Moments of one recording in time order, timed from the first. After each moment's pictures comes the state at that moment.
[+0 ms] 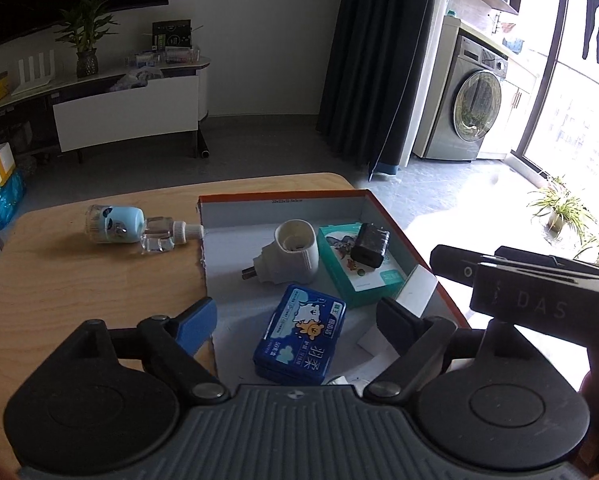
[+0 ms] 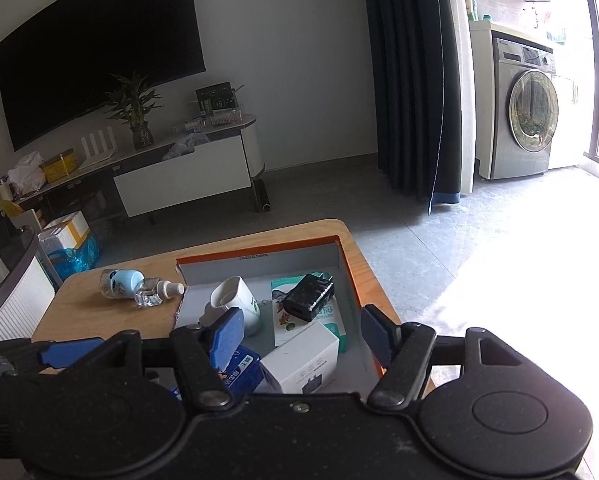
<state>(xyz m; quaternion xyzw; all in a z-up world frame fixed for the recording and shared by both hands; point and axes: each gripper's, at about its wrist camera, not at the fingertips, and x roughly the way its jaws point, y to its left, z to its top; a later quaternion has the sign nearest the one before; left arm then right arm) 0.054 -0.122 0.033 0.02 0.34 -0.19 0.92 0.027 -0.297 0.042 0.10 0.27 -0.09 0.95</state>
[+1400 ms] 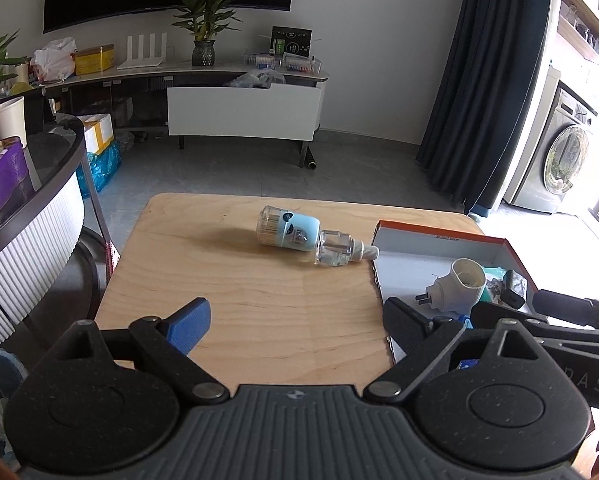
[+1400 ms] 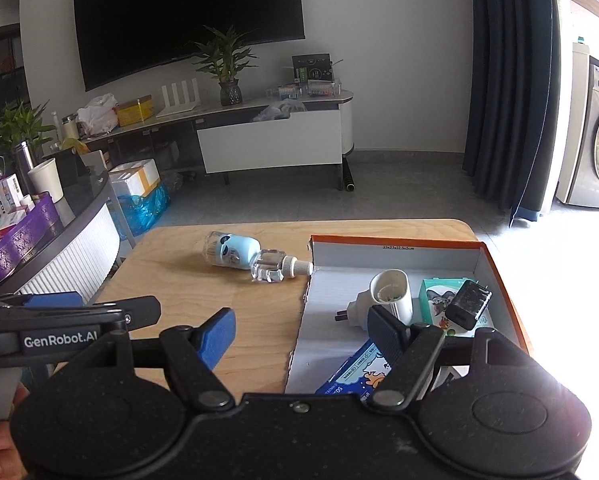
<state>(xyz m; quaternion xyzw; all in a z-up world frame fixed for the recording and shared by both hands) 0.073 0.000 0.043 -0.03 0.34 -0.07 0.94 0.075 -0.179 0.049 0.04 0.31 0.02 0.95</state>
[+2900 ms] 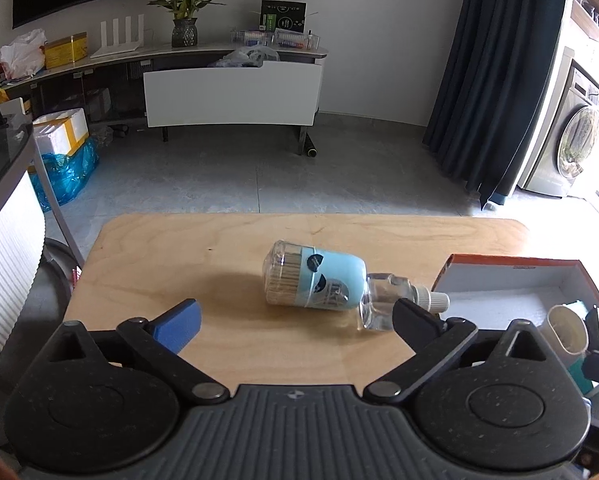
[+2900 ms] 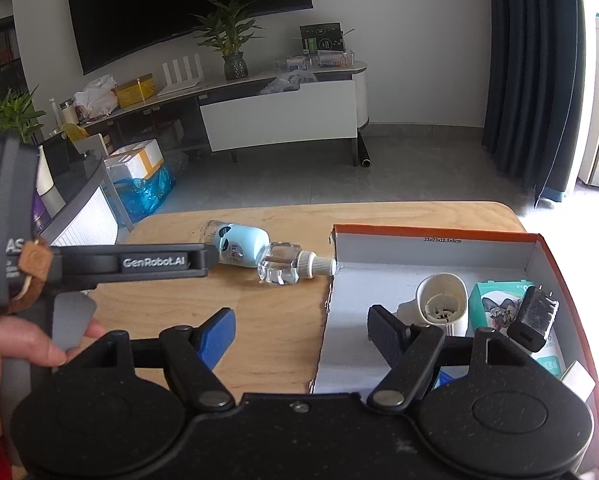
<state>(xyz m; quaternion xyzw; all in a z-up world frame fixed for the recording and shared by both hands) 0.206 0.001 -0.007 -0.01 0.36 -0.09 0.93 0.149 -0.171 0.013 0.06 0.34 0.03 0.94</state>
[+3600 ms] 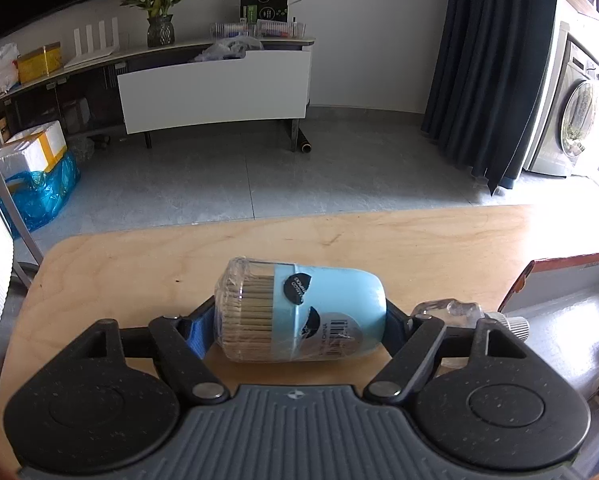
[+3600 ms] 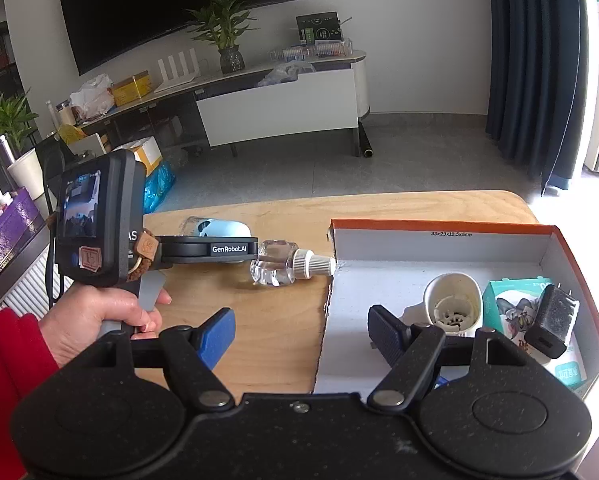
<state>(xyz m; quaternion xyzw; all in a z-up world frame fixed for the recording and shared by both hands) 0.248 -0.007 -0.044 0.02 0.35 -0.11 0.93 0.172 -0.176 0.001 0.08 0.36 0.04 0.93</state>
